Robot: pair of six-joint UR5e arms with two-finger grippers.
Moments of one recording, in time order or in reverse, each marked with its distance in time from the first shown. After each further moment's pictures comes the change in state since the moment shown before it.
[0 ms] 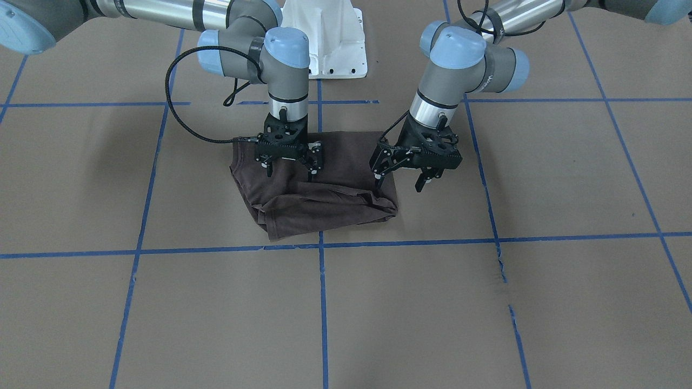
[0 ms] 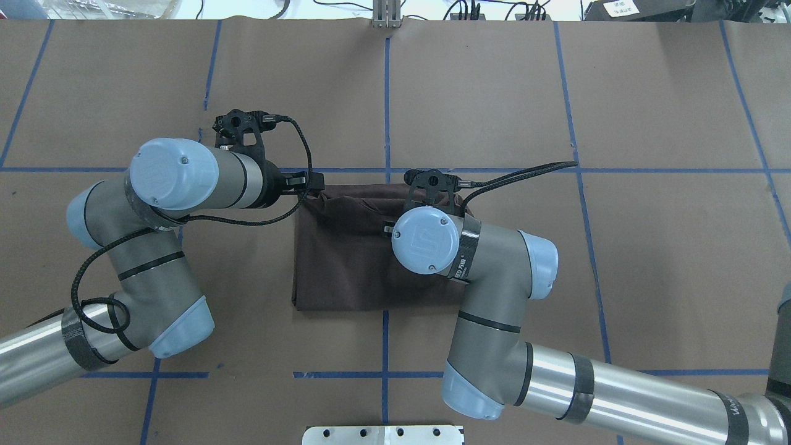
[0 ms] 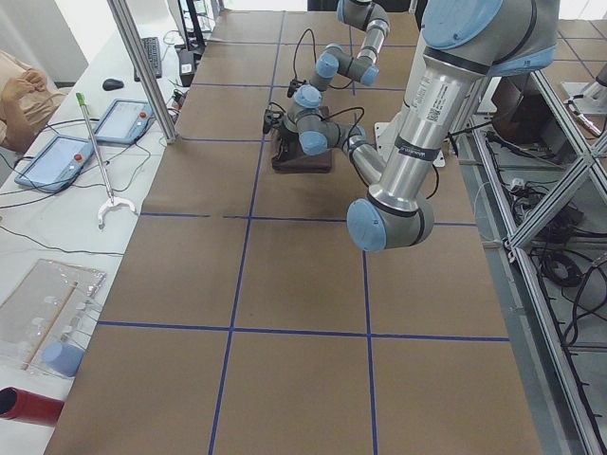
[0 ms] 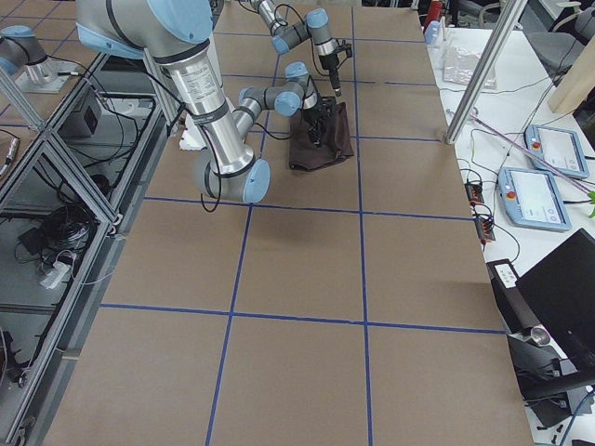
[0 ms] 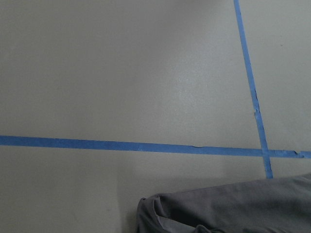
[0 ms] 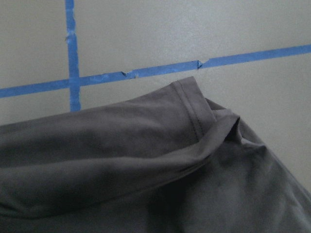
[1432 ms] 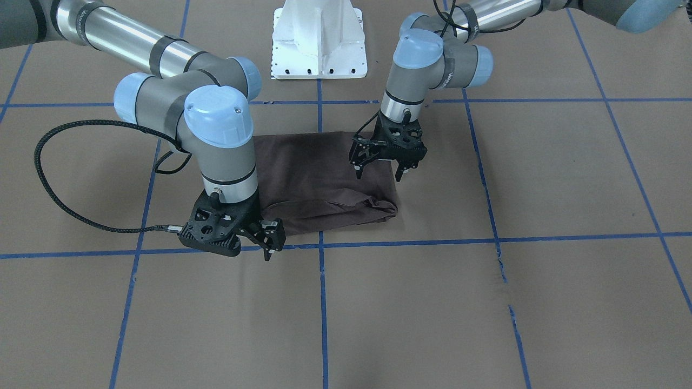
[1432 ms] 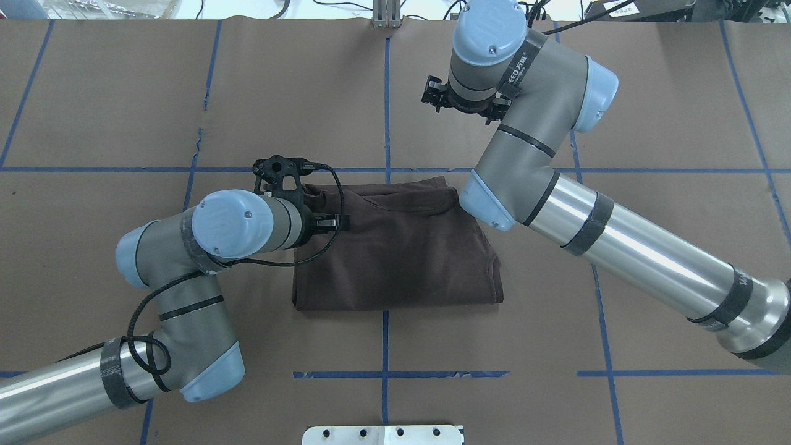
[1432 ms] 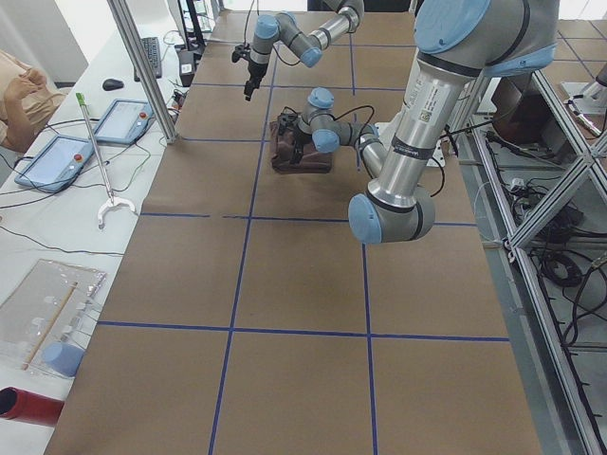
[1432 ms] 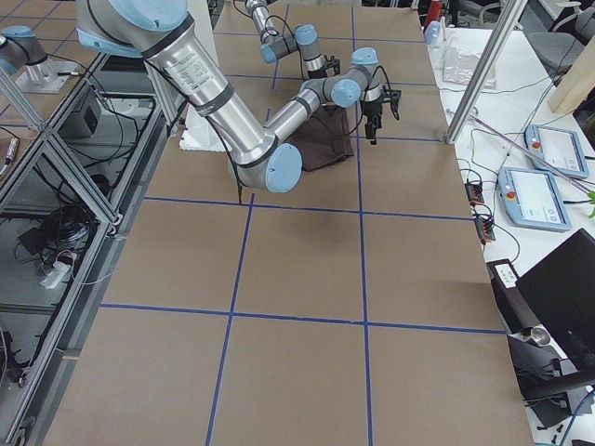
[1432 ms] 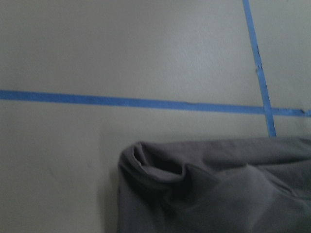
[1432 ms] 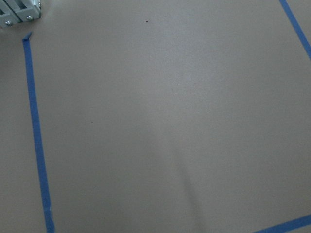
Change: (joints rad) left arm 0.131 -0.054 0.046 0.095 0.105 -0.014; right arm 0.359 0.123 -0.163 0.025 0.310 -0.152
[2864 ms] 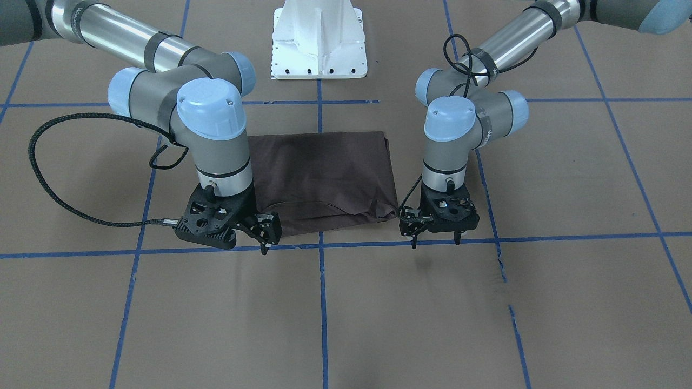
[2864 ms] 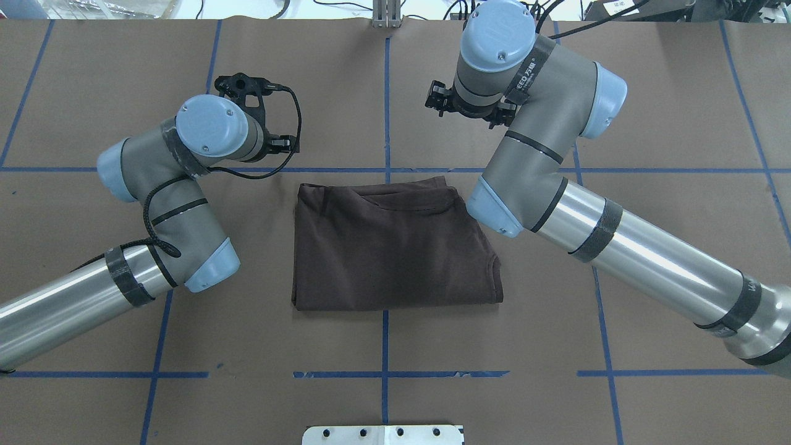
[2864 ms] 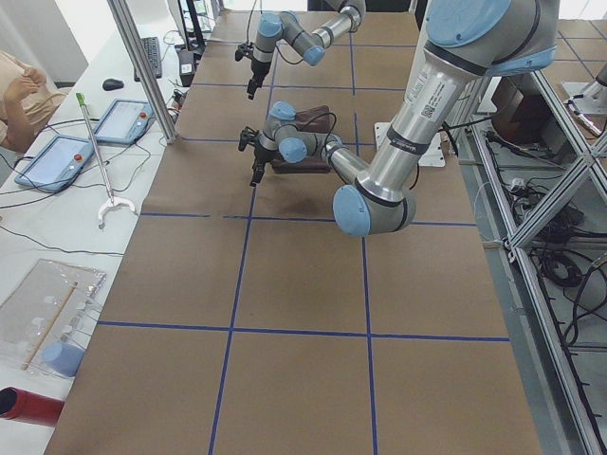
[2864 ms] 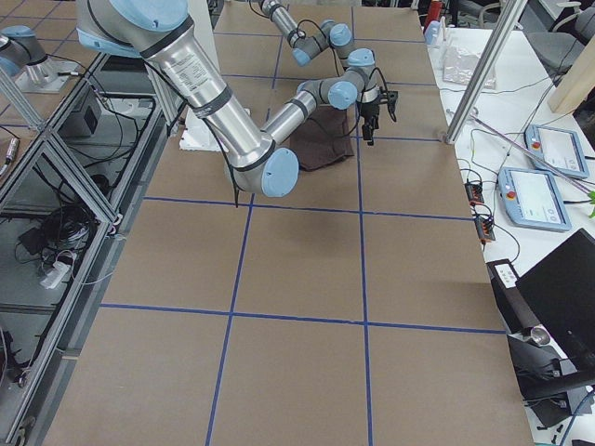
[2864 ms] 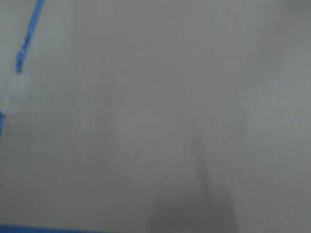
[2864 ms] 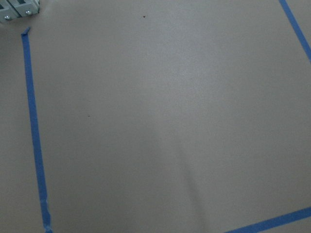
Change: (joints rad) left arm -0.231 -0.074 0.216 0.010 -0.031 0.214; right arm -0.004 -0.020 0.028 -0.001 0.002 -0.002
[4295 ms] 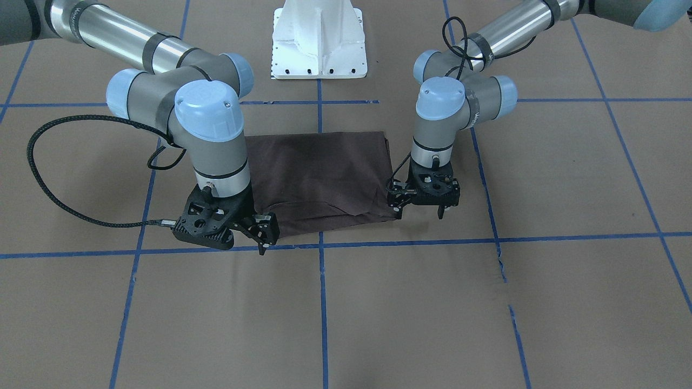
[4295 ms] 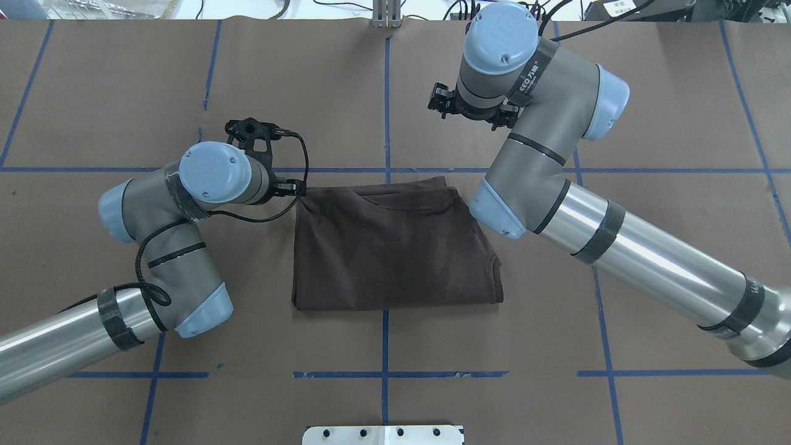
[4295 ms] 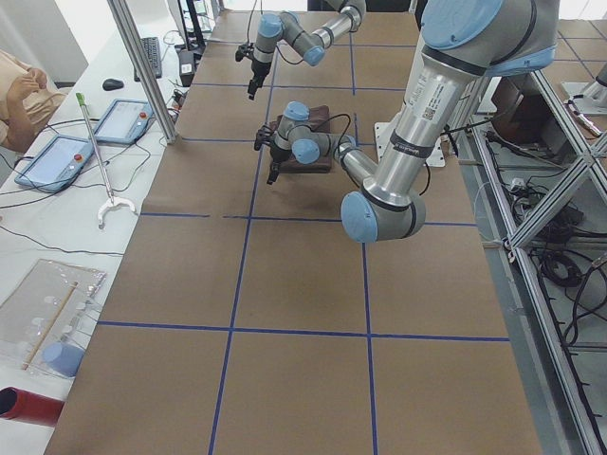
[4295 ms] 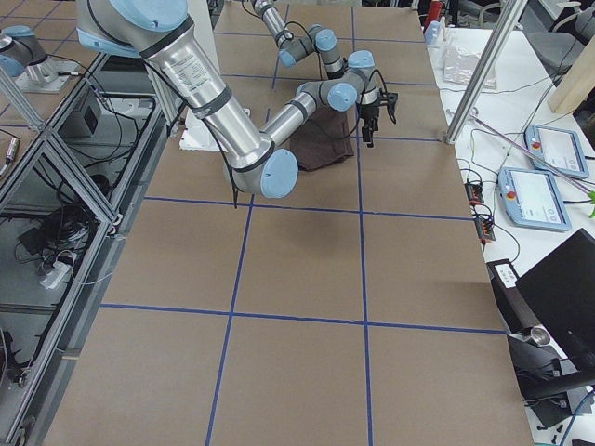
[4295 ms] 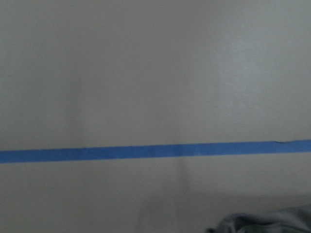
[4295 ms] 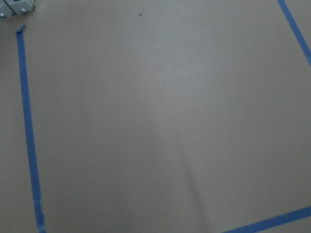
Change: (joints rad) left arm 0.087 0.083 -0.073 0.008 0.005 0.000; right arm 0.000 -0.010 0.002 0.004 0.000 -0.002
